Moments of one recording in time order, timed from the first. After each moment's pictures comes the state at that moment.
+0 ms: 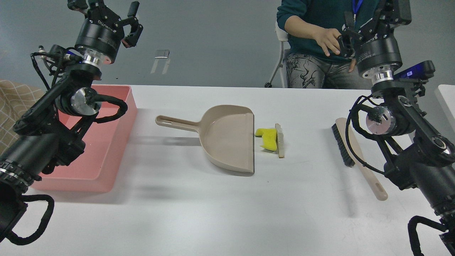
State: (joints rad) left arm -0.75 0.38 -1.00 -0.91 0.28 -0.23 -0.46; right arm 0.71 -0.19 1.10 1.00 -0.63 0.00 0.45
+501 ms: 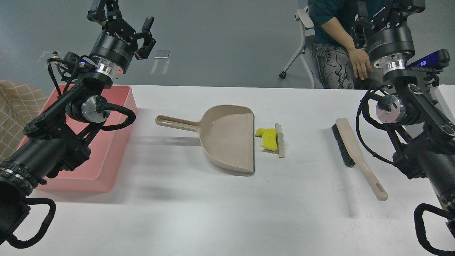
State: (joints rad) left arm -0.75 0.37 -0.91 -0.90 0.28 -0.22 -0.46; right arm 0.78 -0.22 1.10 0.90 -0.62 0.00 0.45
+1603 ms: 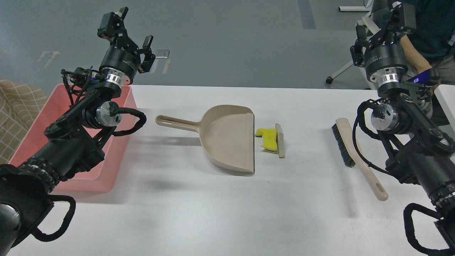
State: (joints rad) left arm -0.79 0.26 -0.90 -0.66 0.29 -0.23 -0.46; right arm 0.79 -0.15 1.10 0.74 -0.62 0.02 0.45
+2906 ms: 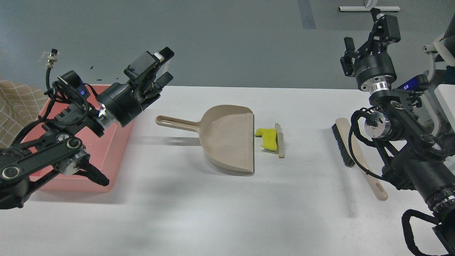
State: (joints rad) left arm -0.55 0.81 -0.54 -1.56 0.79 0.13 -0.43; right arm 0.76 -0.15 1.06 0.74 -0.62 0.01 0.44
